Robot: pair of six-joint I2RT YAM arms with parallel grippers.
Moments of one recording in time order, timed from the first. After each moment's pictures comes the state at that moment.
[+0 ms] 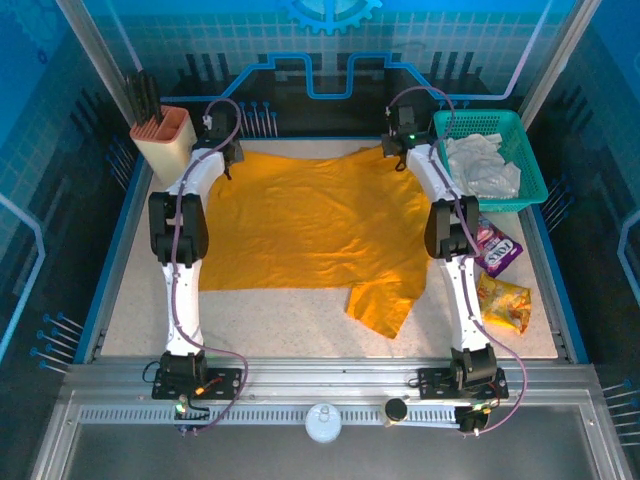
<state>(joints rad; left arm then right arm) -0.01 2.36 2.05 -0.51 -0.34 -0.27 0.18 2.61 2.48 -0.62 0.25 0.00</state>
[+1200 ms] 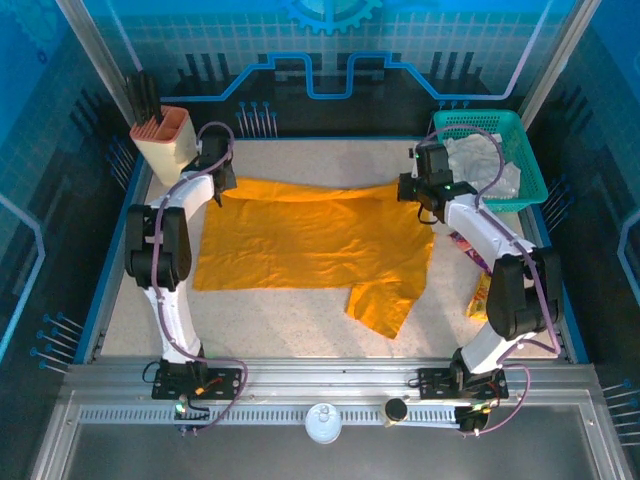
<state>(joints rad) 0.00 2.02 1.51 -0.38 -0.32 -0.27 0.22 1.63 1.24 -0.36 0.10 0.21</state>
